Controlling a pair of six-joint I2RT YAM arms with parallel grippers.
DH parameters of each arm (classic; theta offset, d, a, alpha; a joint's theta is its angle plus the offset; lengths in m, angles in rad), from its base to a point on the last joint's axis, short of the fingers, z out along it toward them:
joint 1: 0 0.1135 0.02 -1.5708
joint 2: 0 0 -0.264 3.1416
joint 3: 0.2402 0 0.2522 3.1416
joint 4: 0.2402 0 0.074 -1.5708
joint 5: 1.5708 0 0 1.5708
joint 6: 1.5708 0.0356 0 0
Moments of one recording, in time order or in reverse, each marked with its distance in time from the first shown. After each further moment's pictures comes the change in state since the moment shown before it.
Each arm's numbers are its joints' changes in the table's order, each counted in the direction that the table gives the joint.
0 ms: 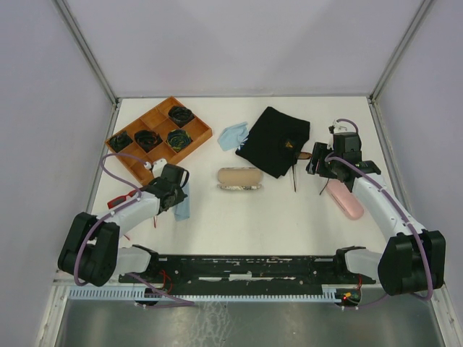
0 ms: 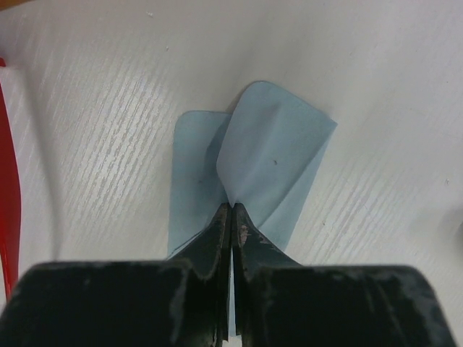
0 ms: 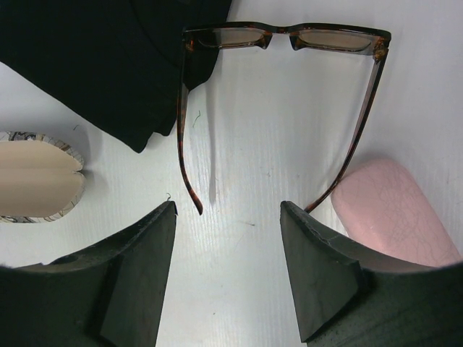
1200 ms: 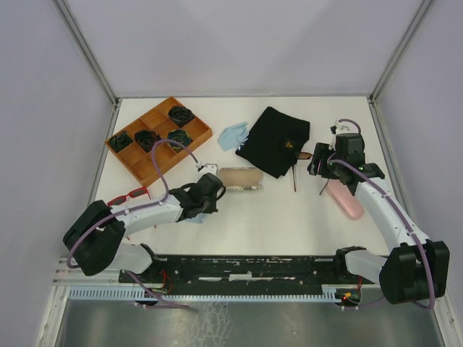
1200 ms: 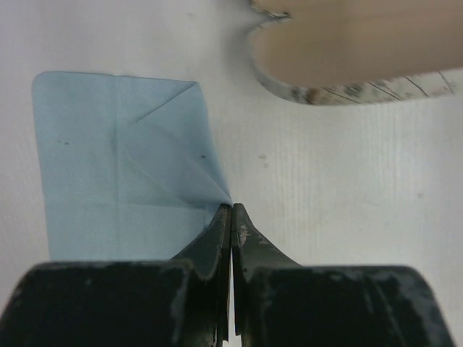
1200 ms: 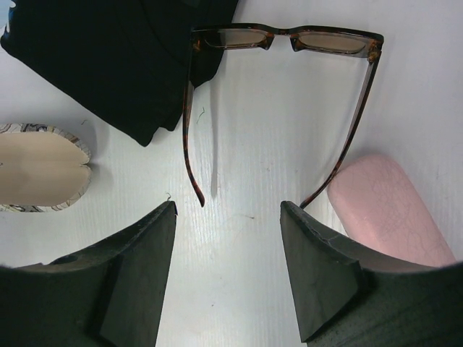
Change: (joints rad) left arm -0.404 0.077 0.104 0.008 0.036 0.164; right arm 0.000 -0.054 0.000 0.026 -0.003 -0.016
